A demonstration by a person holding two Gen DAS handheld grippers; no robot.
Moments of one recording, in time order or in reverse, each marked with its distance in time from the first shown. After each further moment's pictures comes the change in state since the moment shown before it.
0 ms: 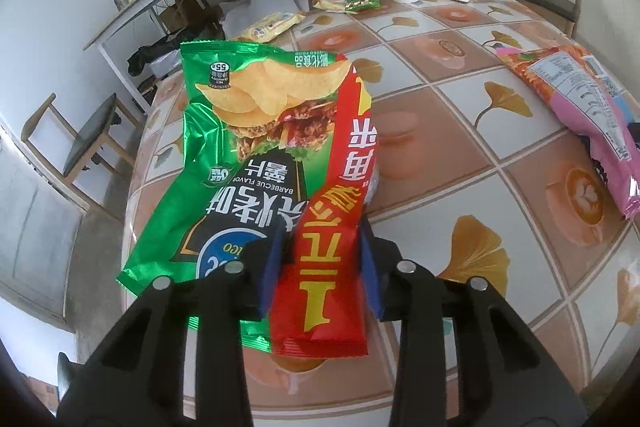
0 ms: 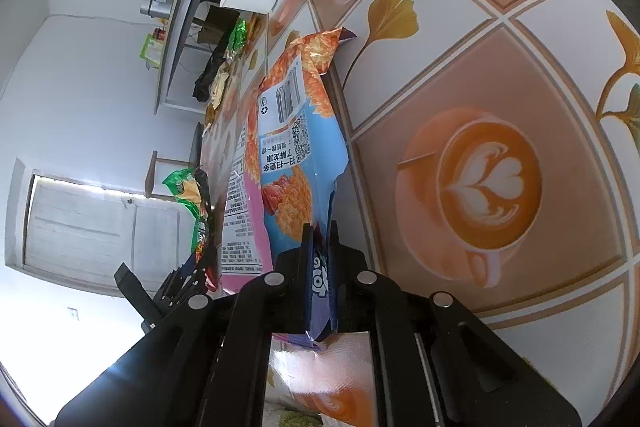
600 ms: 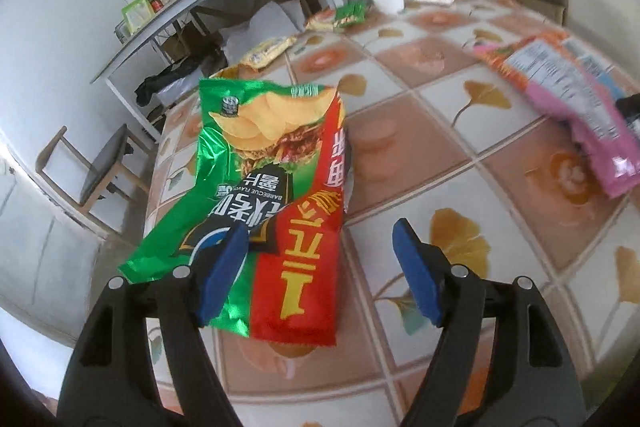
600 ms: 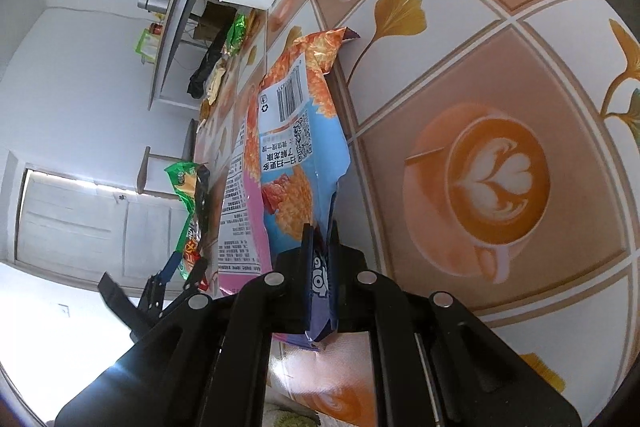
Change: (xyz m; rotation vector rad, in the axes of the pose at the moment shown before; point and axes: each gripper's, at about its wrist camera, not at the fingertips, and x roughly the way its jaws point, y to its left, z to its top) left arm -0.013 -0.018 -0.004 0.099 -0.049 0.074; right arm 0.002 0.005 -0.001 -0.022 0.002 -0.034
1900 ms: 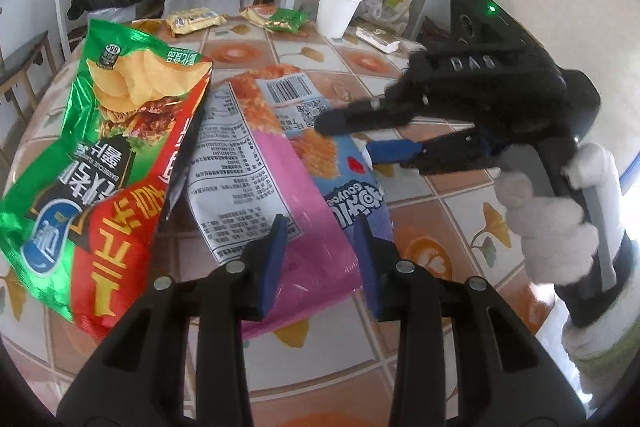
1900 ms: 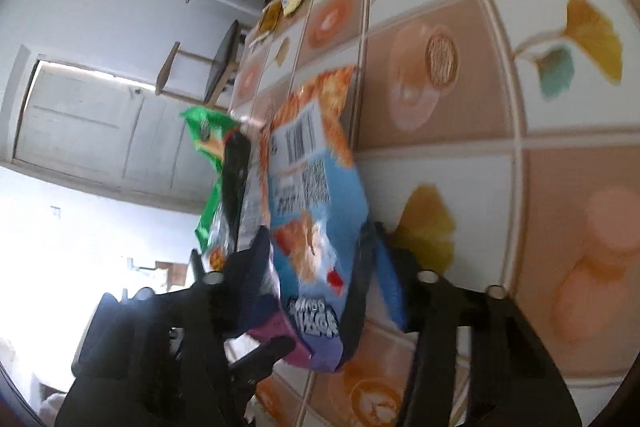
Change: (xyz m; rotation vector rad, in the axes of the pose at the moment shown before) left arm 0.002 -0.010 0.012 -0.362 -0.032 -0.489; right arm 0.157 0.130 0.047 -0.283 0.330 0.065
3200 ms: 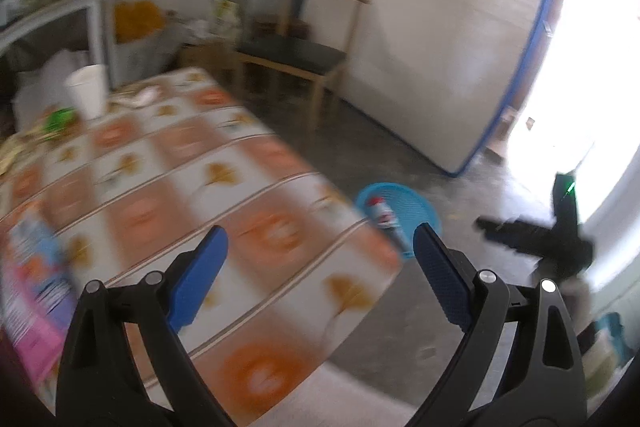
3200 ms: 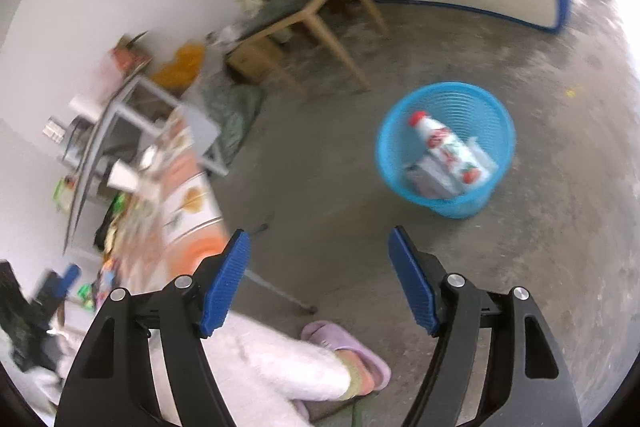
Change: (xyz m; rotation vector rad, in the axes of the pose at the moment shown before) left arm -0.022 -0.225 0.002 0.390 -0.025 -0.340; right arm -0.336 -0.193 -0.355 0.499 -0.884 -0.493
